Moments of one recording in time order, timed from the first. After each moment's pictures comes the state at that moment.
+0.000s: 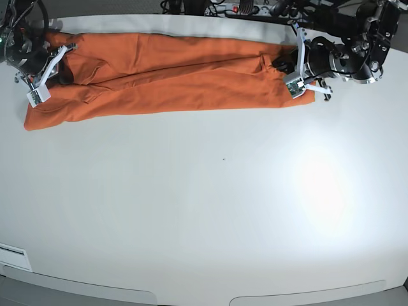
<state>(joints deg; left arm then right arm) 21.0 -41.4 7.0 113.9 -41.3 -36.7 56.9 -28.4 23.8 29.0 103.3 39.0 40.9 -56.1</state>
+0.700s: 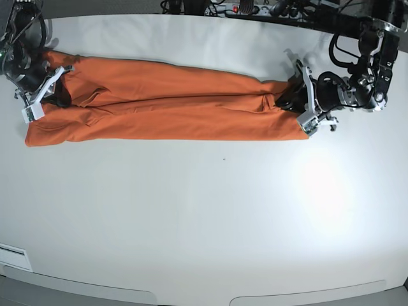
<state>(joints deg) 9.0 -40.4 7.1 98.1 -42.7 -40.1 47.8 -20.1 23.9 27.4 93.3 35.3 41.0 -49.2</state>
